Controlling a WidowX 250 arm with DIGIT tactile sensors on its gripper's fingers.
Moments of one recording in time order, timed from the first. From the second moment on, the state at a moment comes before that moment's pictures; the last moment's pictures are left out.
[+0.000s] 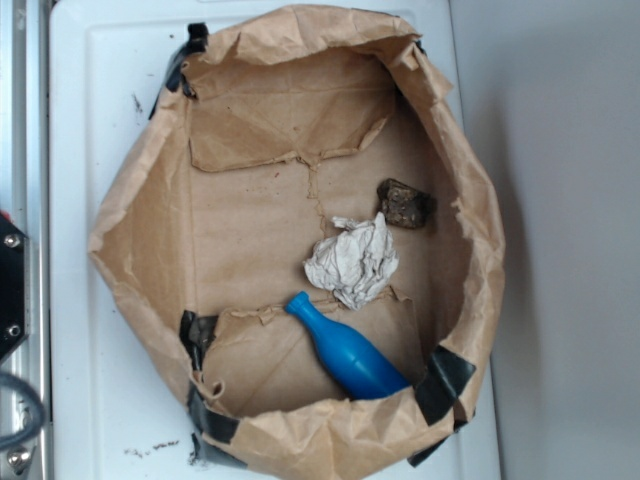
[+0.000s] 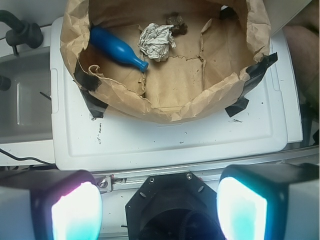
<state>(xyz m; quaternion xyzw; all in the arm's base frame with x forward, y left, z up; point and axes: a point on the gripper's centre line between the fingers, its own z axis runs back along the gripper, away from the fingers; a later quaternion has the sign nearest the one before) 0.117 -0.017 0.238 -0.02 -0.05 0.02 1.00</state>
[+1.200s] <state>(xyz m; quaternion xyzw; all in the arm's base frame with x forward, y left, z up) 0.294 -0.012 0.156 -0.04 -0.07 0.25 0.96</state>
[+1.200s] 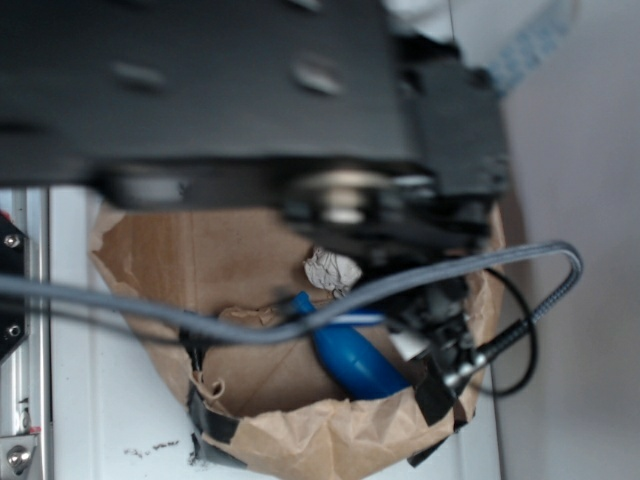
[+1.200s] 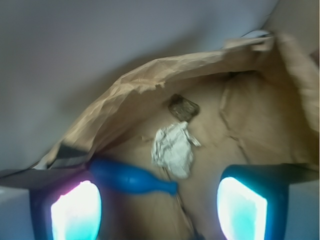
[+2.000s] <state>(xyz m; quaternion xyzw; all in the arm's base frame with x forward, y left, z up) 0.308 -0.012 0.062 -0.07 -0.11 0.25 0.96</state>
